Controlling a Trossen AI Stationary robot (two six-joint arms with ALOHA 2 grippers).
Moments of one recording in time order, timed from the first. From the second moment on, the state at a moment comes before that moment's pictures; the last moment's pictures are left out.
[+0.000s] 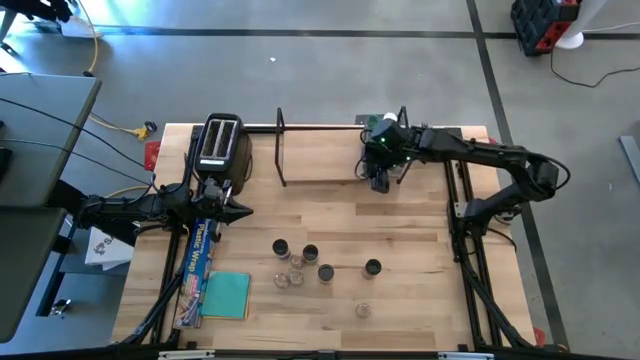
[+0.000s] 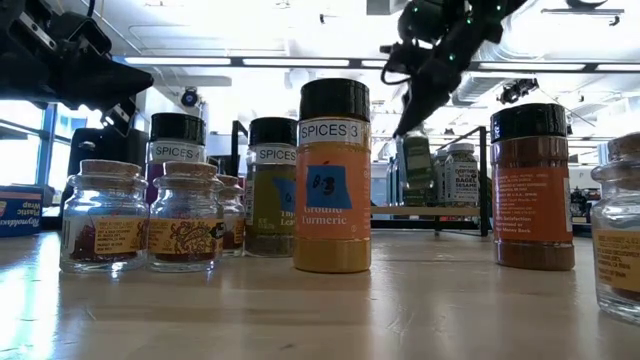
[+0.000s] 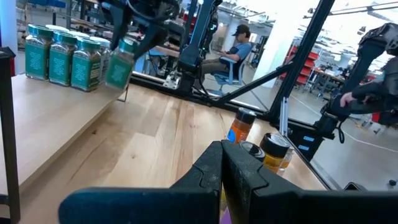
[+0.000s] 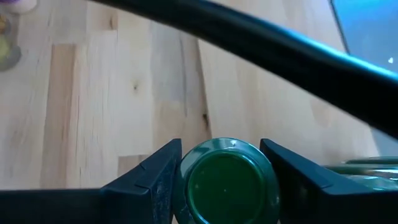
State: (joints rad) left arm 0.00 0.04 0.01 0.02 0.03 -0.29; right arm -0.43 1.44 1.12 -0.62 -0.11 -0.35
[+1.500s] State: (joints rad) left arm 0.00 0.04 0.01 0.02 0.03 -0.29; right arm -0.49 1.44 1.08 -0.62 -0.07 -0.38
